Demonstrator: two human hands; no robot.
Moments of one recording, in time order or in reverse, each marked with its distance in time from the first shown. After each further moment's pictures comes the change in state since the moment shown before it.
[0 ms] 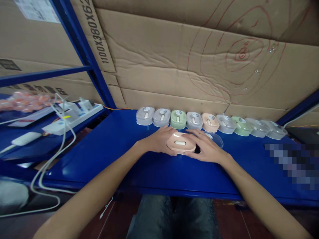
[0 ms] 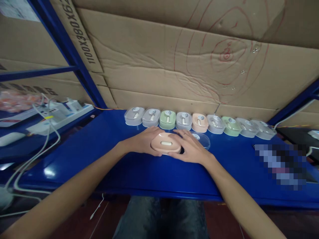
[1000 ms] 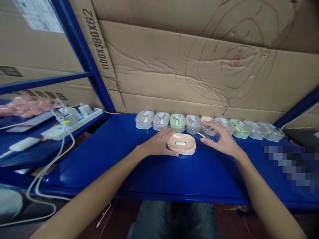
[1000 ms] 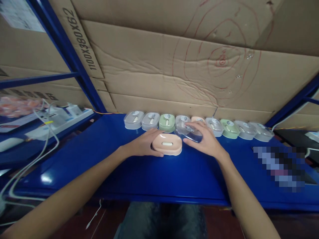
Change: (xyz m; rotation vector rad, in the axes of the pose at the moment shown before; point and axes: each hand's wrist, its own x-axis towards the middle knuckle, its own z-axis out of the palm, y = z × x) left_hand 0.000 -0.003 0.005 -0.010 0.080 -0.066; right_hand -0.011 0.029 -0.047 0.117 0.286 0.140
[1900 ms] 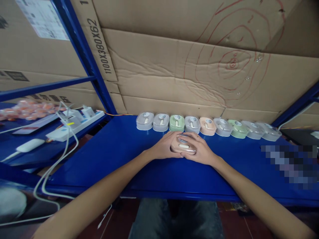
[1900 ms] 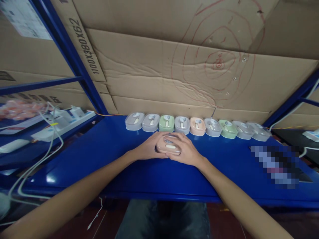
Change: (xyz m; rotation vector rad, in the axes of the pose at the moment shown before) left_hand 0.002 0.009 0.029 -0.190 0.102 0.046; right_hand -0.012 -0.015 0.079 0.104 -0.081 -0.128
